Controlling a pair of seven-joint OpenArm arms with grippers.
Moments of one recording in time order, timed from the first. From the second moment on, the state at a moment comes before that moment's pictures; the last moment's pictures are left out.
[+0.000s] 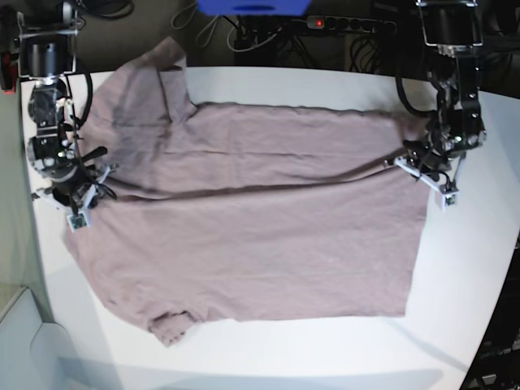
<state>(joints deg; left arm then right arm) 3.8 -16.7 -10.2 85.5 -21.3 -0.2 49.2 3.0 22.0 4.2 72.0 -3.3 17.0 -26.2</state>
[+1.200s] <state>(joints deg) 22.2 -16.8 -19.0 98.6 -21.8 -0.3 52.6 -23.7 16.2 6.6 105.0 -3.0 17.8 -42.8</state>
